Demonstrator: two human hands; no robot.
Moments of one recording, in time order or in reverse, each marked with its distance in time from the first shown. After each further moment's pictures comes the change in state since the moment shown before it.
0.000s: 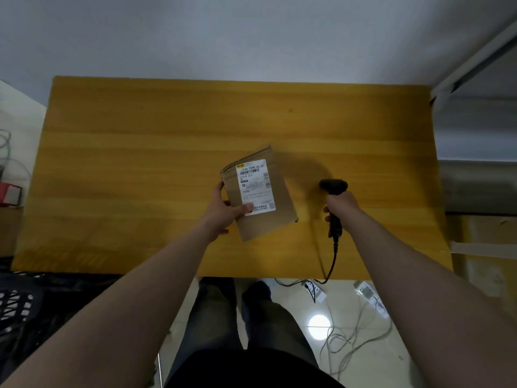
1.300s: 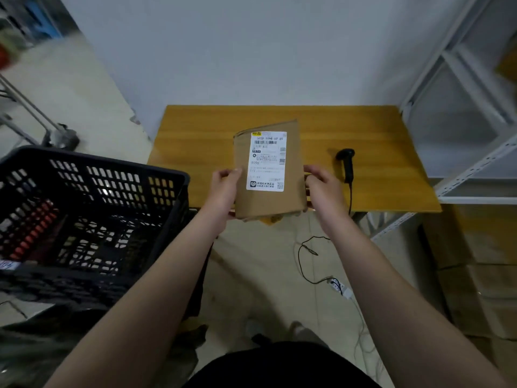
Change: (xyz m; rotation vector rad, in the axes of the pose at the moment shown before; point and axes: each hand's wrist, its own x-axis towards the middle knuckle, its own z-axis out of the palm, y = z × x) left_hand -0.368 -0.172 -0.117 -0.283 0.206 0.316; right_hand -0.437 0.172 0.124 0.472 -0.024 -0.677
